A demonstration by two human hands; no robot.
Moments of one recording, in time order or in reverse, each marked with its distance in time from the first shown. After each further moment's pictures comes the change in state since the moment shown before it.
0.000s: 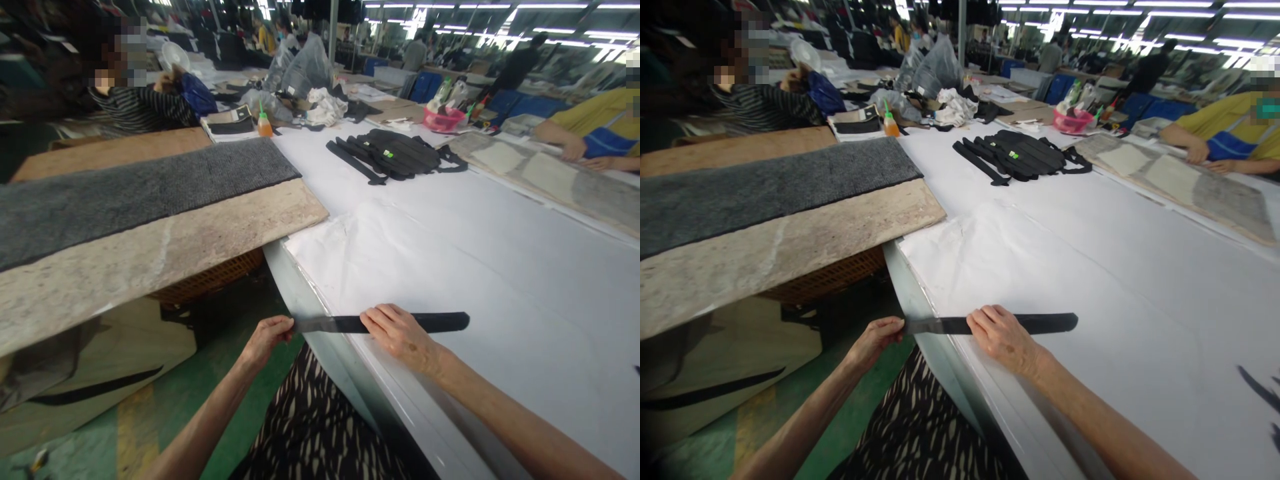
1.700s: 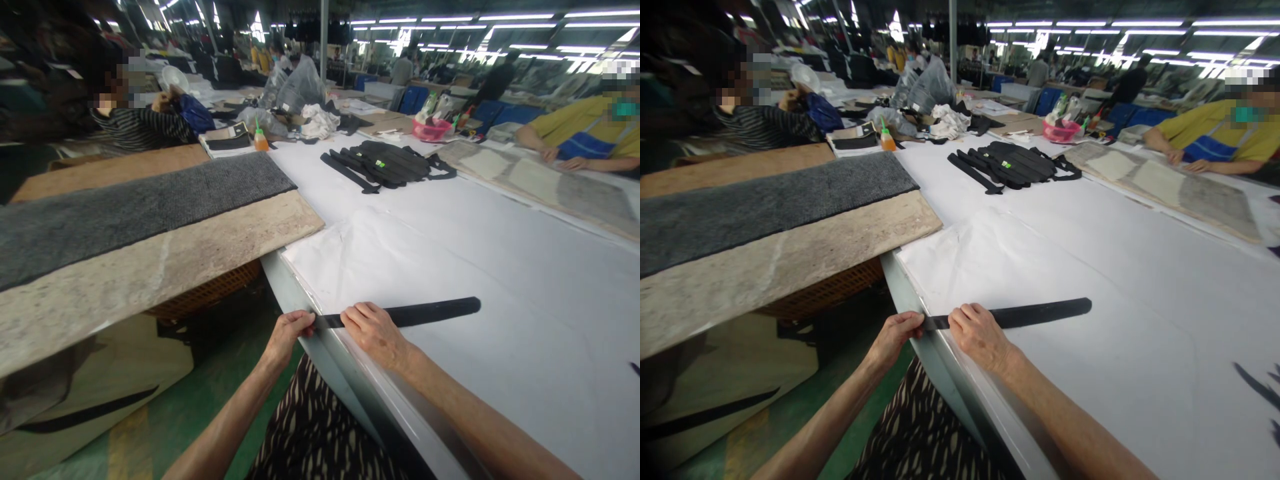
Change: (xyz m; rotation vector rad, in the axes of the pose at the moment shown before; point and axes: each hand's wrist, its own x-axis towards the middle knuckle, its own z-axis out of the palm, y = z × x) left_hand 0.002 0.035 0.051 0.100 -0.013 0.128; right_hand 0.031 -0.012 0.022 -0.010 -0.057 0.117
